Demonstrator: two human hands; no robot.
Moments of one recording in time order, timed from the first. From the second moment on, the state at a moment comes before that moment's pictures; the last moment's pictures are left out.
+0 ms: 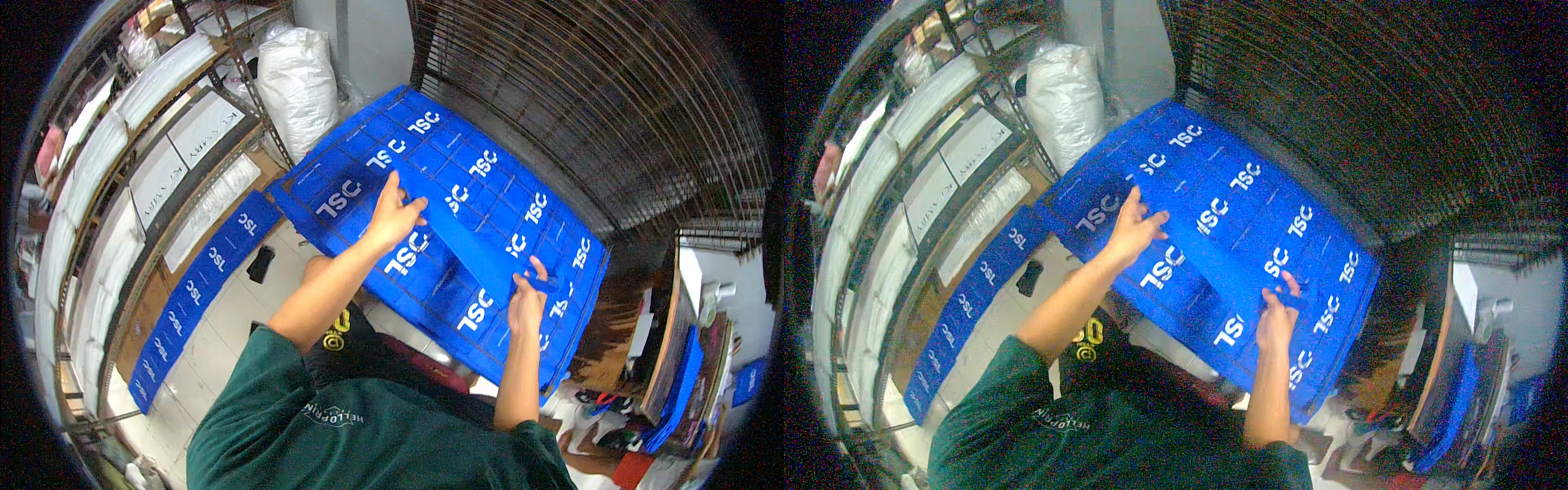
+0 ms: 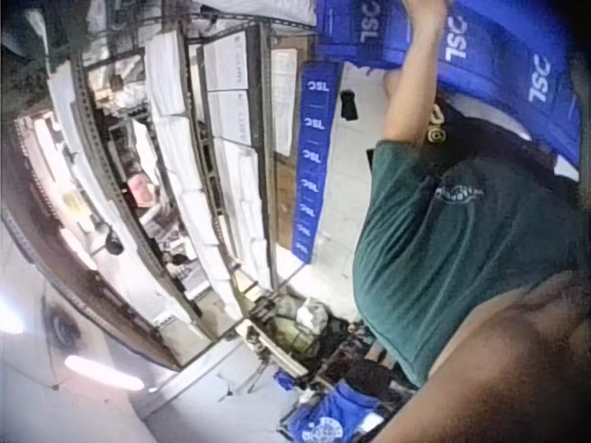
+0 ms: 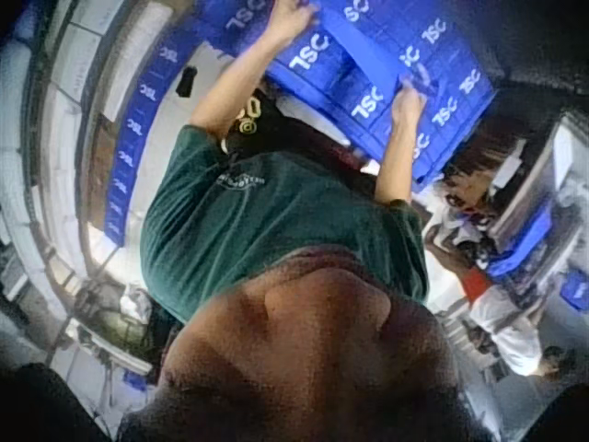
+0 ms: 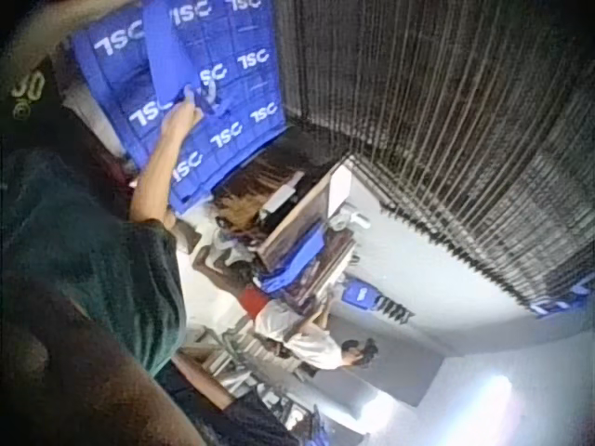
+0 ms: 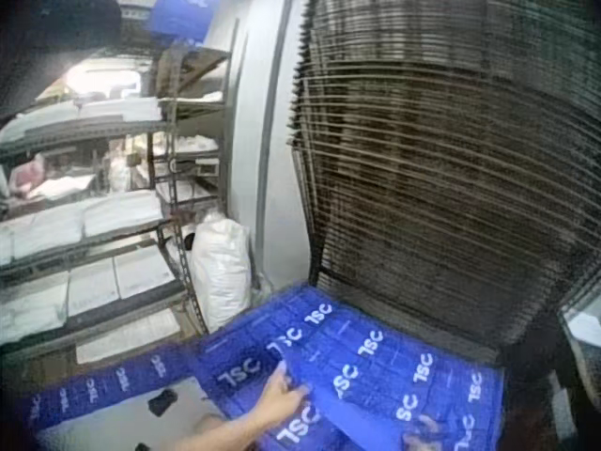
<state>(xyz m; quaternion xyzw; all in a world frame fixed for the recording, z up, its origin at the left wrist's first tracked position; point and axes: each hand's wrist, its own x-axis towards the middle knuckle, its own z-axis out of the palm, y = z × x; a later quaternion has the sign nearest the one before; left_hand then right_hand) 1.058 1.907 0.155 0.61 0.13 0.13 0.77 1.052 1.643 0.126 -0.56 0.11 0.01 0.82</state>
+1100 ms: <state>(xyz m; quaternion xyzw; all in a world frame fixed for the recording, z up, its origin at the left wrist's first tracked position) 0.951 2.027 -0.003 0.90 0.16 0.15 0.37 1.431 1.849 -0.078 -0.67 0.22 0.01 0.71</state>
